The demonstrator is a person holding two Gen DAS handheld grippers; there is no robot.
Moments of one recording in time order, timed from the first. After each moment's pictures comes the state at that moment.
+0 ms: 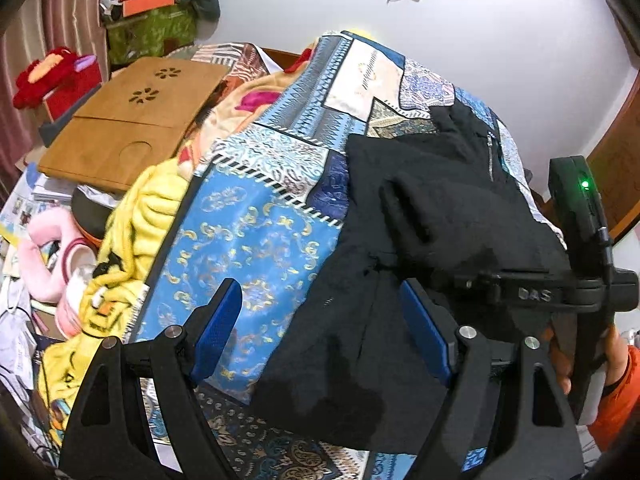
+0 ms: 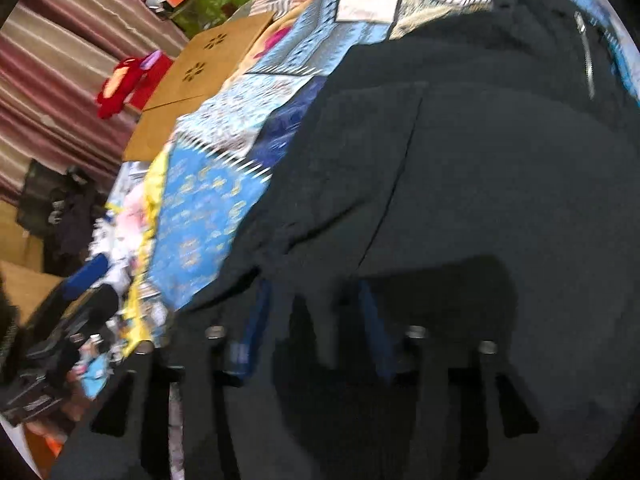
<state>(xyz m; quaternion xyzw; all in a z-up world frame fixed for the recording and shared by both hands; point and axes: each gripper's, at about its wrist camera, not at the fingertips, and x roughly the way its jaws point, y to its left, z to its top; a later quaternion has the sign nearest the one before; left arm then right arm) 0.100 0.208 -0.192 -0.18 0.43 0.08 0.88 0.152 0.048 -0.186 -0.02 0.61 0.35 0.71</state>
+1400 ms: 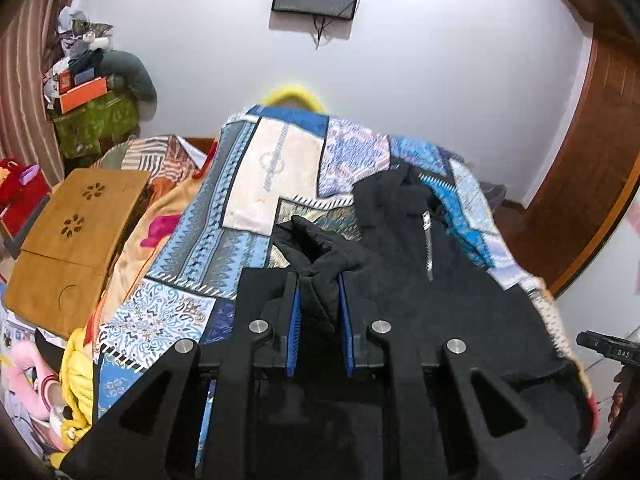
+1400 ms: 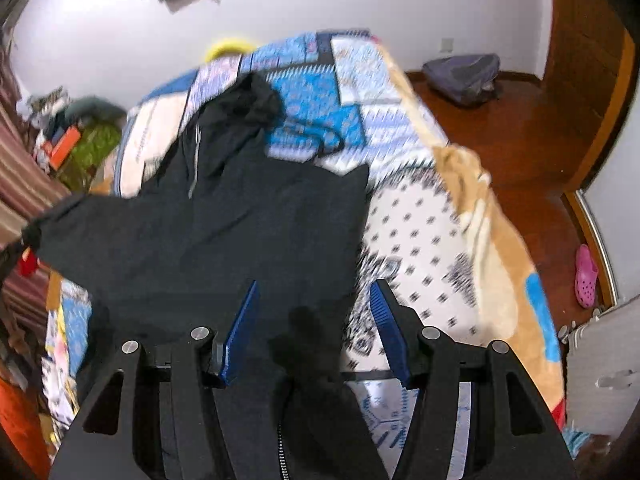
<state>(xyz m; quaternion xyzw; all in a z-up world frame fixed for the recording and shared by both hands) 0.269 0.127 -0.115 -0.10 0.35 0.04 0.93 0.192 -0.266 -0.119 0.08 0.51 0.10 0.85</state>
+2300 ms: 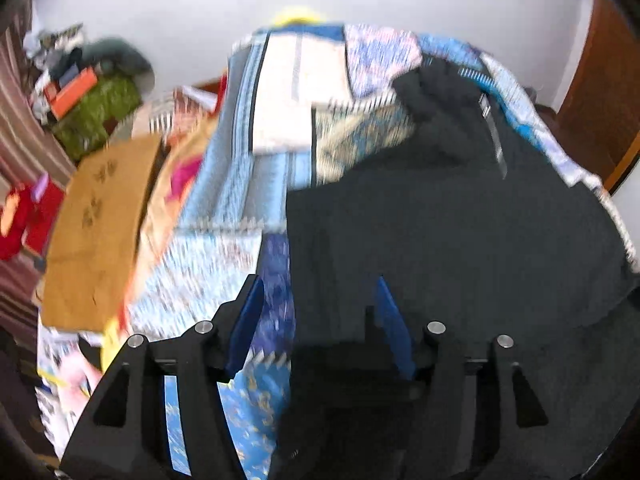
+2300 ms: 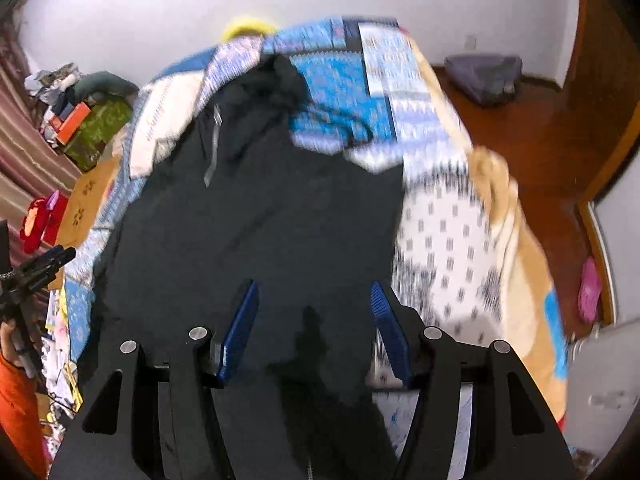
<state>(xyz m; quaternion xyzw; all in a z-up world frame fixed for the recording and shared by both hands) 0.288 0.146 -0.172 0.01 0.47 0.05 0.88 0.208 -0.246 -0.105 0.05 0.51 0.13 0.85</state>
